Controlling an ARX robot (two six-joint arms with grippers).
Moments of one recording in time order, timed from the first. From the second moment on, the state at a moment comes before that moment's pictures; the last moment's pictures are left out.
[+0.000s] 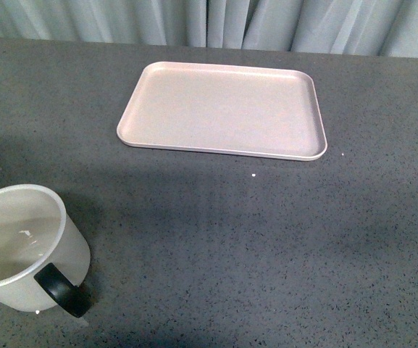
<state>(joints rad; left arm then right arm) -0.08 1.23 0.48 -0.12 0.15 0.42 0.00 0.00 0.02 0.00 0.00 -0.01</state>
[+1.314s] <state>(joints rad) -0.14 1.55 0.61 -0.09 0.15 0.33 0.00 0.00 0.02 0.00 0.00 -0.01</state>
